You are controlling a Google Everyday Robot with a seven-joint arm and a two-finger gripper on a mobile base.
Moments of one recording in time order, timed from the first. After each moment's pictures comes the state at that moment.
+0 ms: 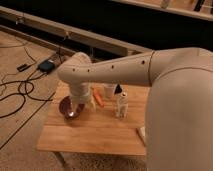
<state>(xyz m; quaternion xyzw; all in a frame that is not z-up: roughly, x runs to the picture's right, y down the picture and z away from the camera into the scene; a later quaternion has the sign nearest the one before) -0.107 0.104 0.703 -0.26 0.23 0.64 0.68</state>
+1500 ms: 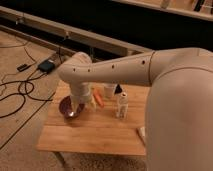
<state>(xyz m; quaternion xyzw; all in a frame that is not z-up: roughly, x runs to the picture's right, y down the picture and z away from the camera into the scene) -0.096 0.097 0.712 -0.26 0.23 0.63 0.69</state>
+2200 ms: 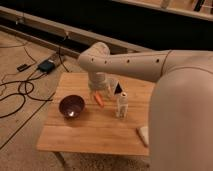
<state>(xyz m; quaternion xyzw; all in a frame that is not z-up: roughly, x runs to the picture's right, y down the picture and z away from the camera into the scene) -0.011 0.032 0.749 -0.21 0.22 0.64 0.71</state>
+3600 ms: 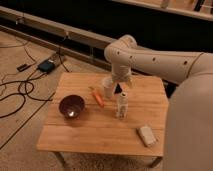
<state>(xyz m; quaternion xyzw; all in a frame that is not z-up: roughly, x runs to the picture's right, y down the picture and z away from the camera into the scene) 0.098 0.002 0.768 -0.16 0.22 0.68 0.68</state>
